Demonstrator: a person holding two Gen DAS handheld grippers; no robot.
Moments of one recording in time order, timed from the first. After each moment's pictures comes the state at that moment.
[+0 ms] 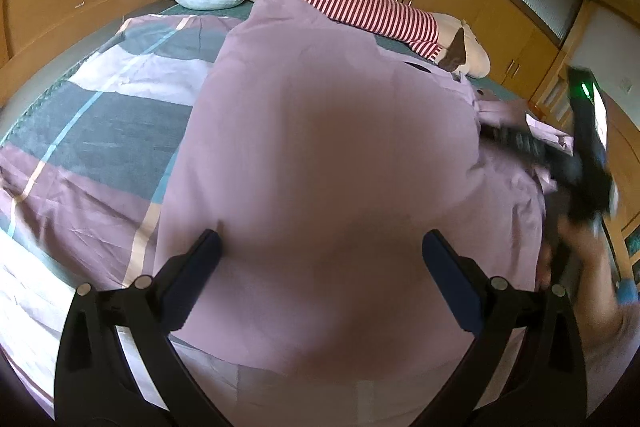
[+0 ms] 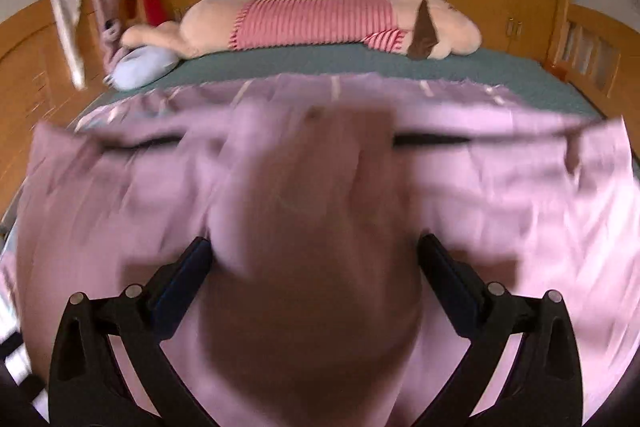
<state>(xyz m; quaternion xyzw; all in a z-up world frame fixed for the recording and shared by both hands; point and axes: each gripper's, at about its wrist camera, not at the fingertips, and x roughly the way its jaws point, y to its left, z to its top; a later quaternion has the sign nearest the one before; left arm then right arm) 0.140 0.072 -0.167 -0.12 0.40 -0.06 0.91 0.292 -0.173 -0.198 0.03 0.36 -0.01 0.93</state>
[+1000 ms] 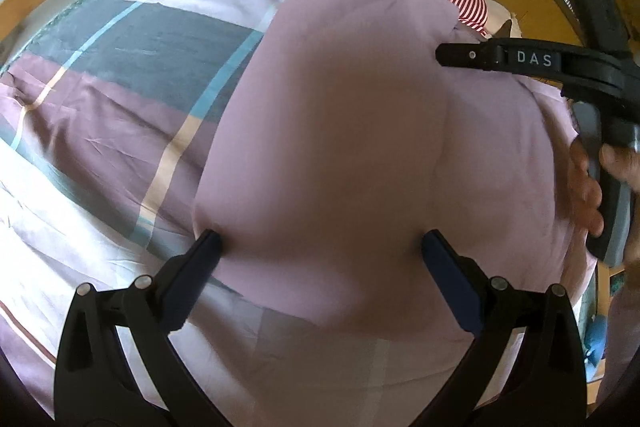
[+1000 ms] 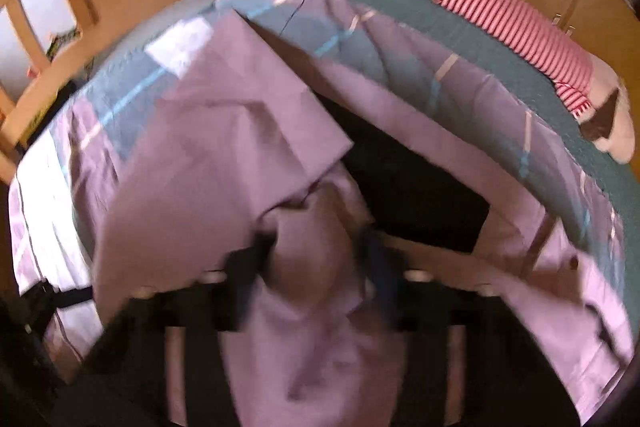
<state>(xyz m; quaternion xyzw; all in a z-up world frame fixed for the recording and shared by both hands) 0.128 0.108 -0.195 -0.19 0.49 -0.01 0.85 0.296 0.016 -0.189 -0.18 0.45 0.24 0.84</state>
